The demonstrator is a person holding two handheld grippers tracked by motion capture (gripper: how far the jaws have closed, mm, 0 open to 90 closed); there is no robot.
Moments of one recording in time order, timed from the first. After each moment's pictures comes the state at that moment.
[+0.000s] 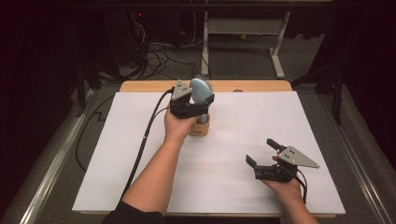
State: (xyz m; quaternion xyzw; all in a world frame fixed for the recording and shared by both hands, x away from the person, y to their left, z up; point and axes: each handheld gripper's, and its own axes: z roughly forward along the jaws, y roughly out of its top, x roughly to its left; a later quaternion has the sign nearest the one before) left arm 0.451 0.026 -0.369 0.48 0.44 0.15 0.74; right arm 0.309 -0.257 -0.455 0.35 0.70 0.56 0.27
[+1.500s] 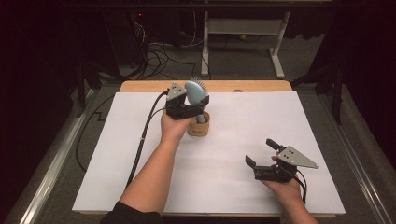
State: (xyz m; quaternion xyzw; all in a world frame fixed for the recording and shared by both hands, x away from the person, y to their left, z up) left arm 0.458 0.042 -0.377 0.48 0.47 0.14 0.73; right arm 0.308 -0.256 -0.455 0.35 0.70 0.57 0.27
